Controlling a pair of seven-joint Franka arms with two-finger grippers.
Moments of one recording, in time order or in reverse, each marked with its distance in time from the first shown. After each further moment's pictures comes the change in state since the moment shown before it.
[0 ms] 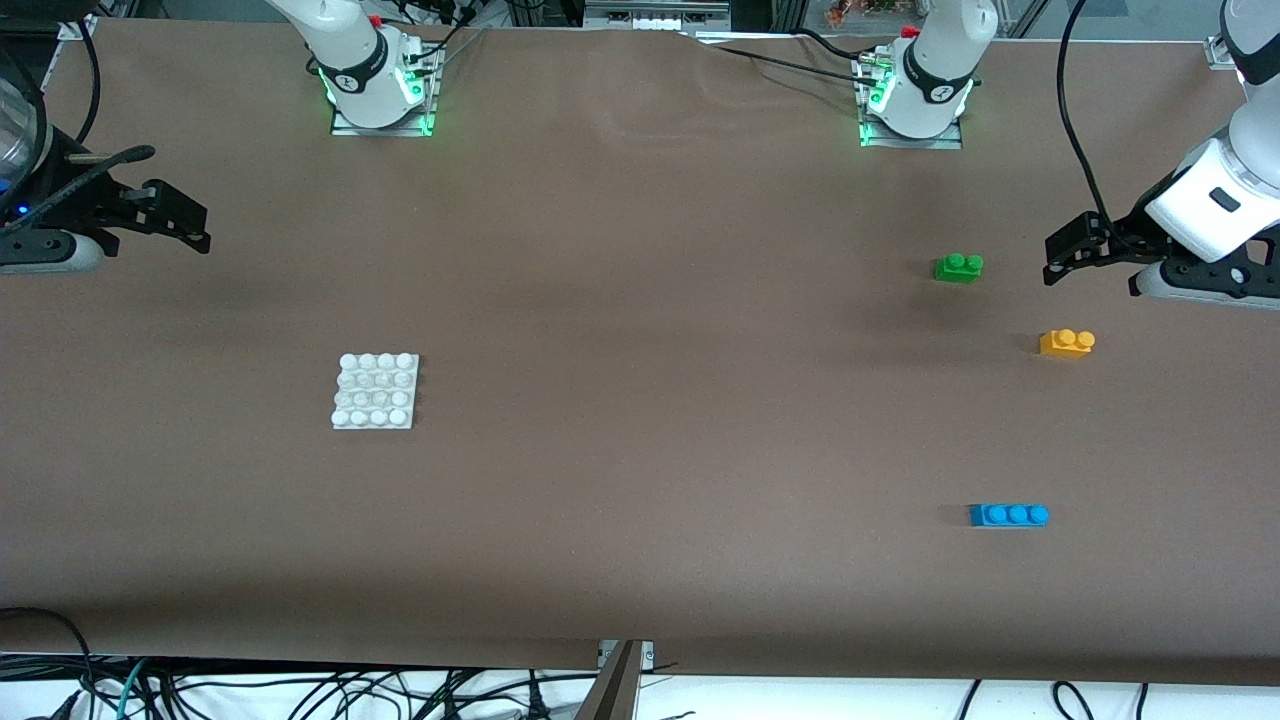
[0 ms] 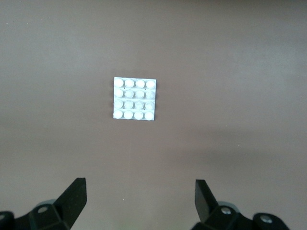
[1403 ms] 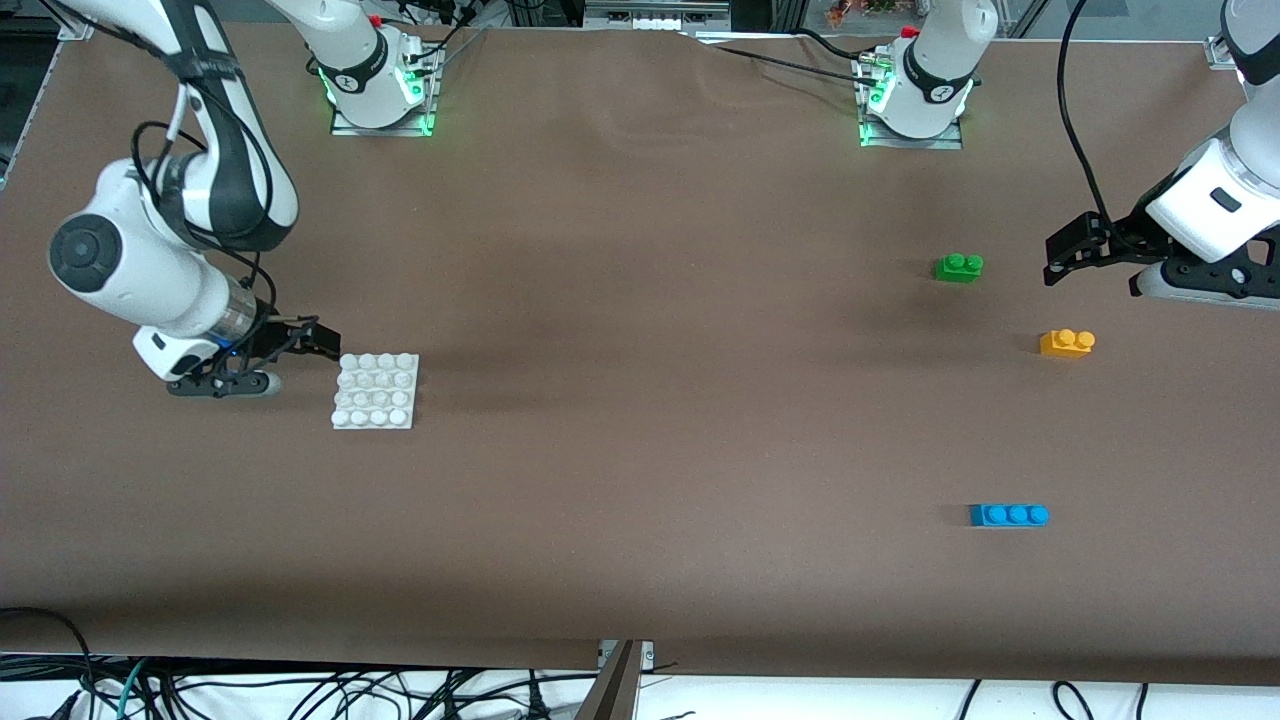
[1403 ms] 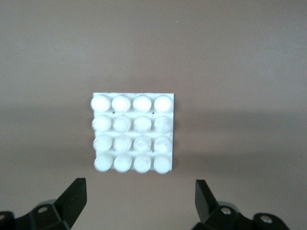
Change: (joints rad) left arm 0.000 0.001 0.000 0.002 0.000 0.000 0.000; right arm -0.005 0.245 -0.008 -0.451 0.082 0.701 0.003
